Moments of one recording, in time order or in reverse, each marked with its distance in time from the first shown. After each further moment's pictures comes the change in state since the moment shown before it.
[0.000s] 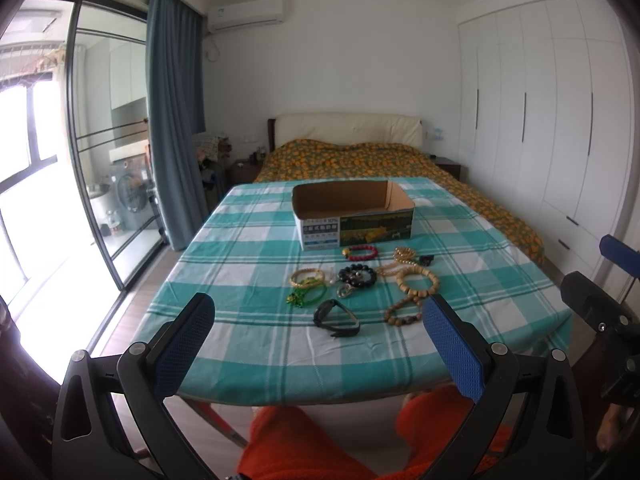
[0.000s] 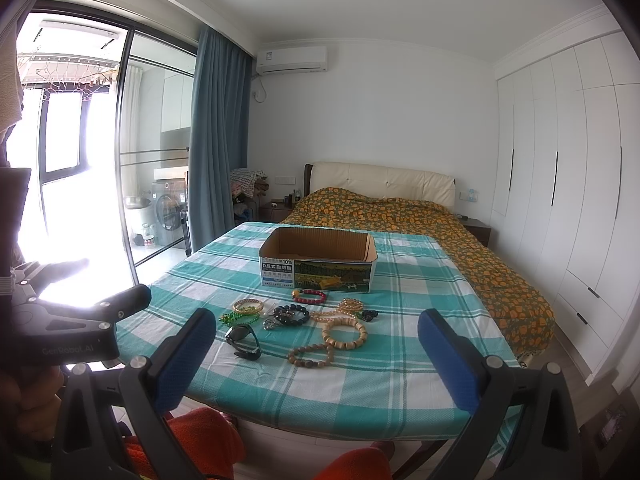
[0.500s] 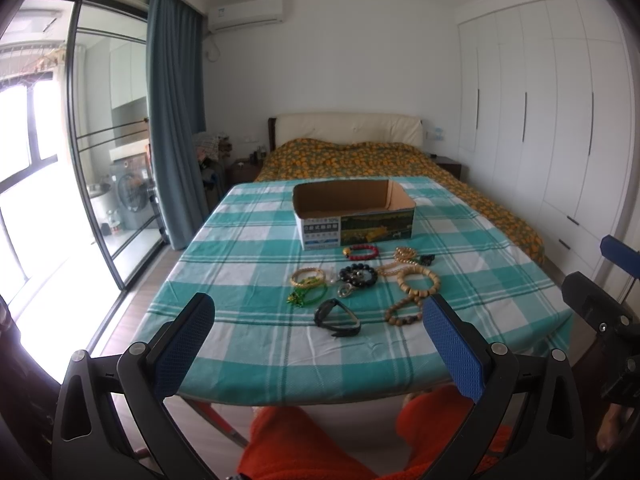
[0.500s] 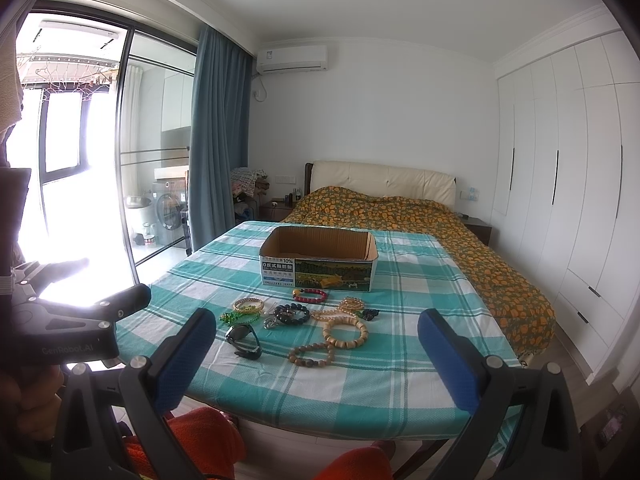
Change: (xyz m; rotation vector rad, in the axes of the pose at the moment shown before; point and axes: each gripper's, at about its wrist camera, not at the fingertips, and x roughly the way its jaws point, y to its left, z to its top) left arm 0.000 0.000 -0.001 0.000 -0.001 0.000; right arm 0.000 0.002 0.000 0.001 0.001 0.000
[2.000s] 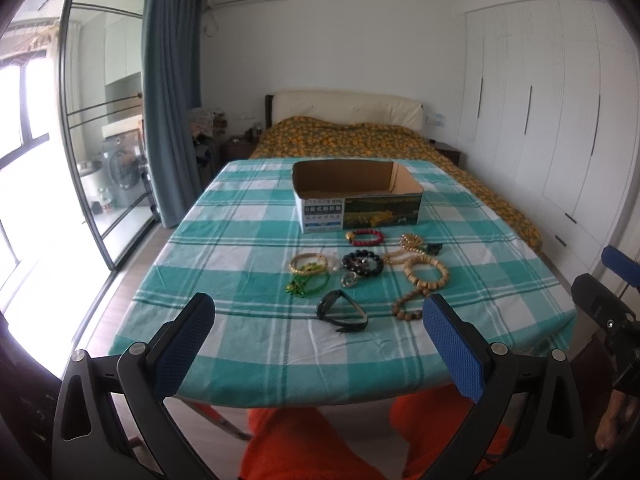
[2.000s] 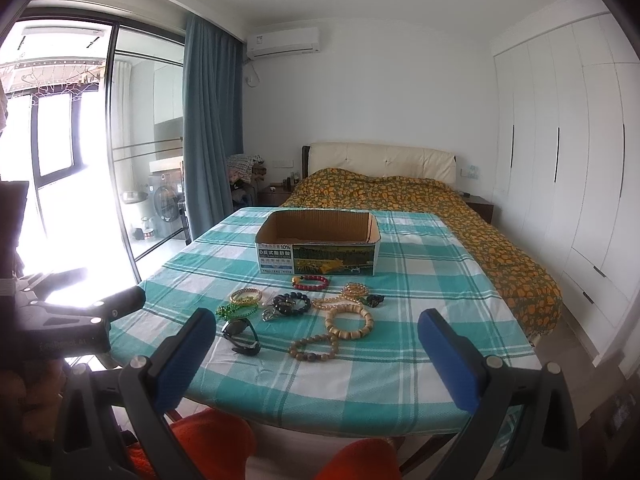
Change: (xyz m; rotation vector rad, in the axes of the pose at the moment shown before) left arm 0.047 0.023 0.004 -0.033 0.084 -0.021; right arm 0.032 -0.007 0.003 0.048 0.079 0.002
